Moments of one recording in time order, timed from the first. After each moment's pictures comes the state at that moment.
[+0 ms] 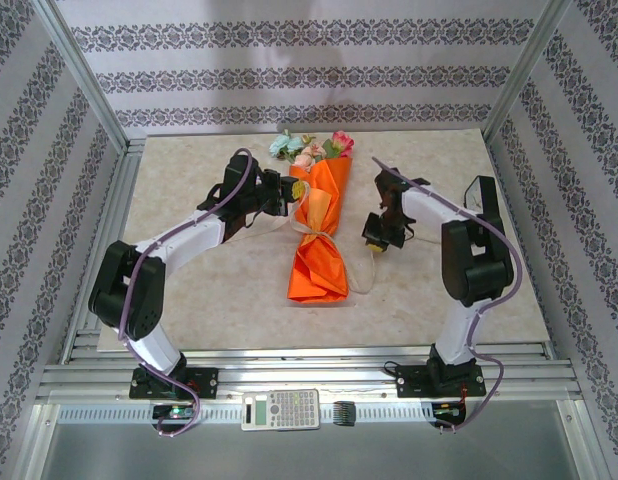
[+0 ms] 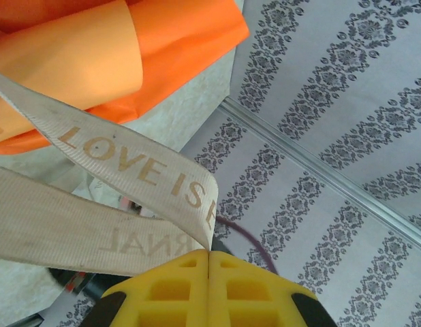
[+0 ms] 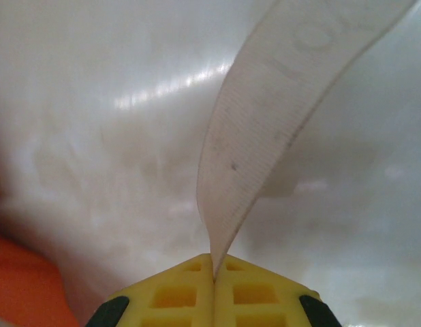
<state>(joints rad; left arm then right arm) -0.41 1.68 1.15 0.14 0.43 -1.92 0.24 1.87 1.28 -0.89 -0.26 0.62</state>
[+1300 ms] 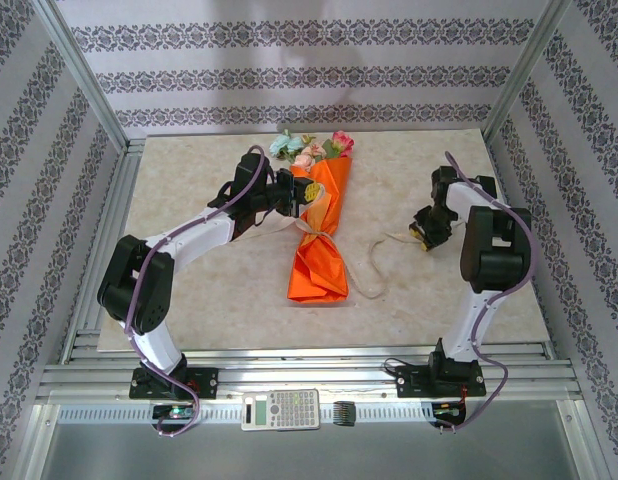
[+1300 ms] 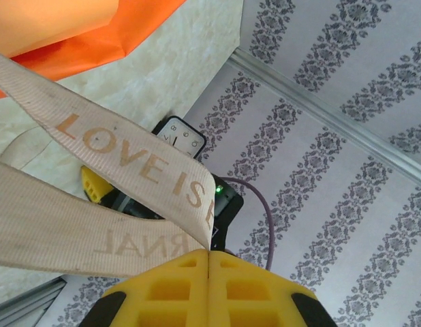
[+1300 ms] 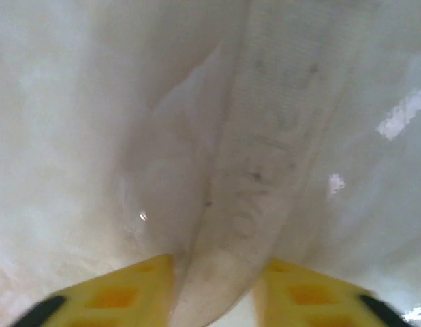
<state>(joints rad) -0.45 1.74 1.20 0.17 0.52 -1.88 -0.10 1.97 1.32 -0.85 -0.14 0.97</state>
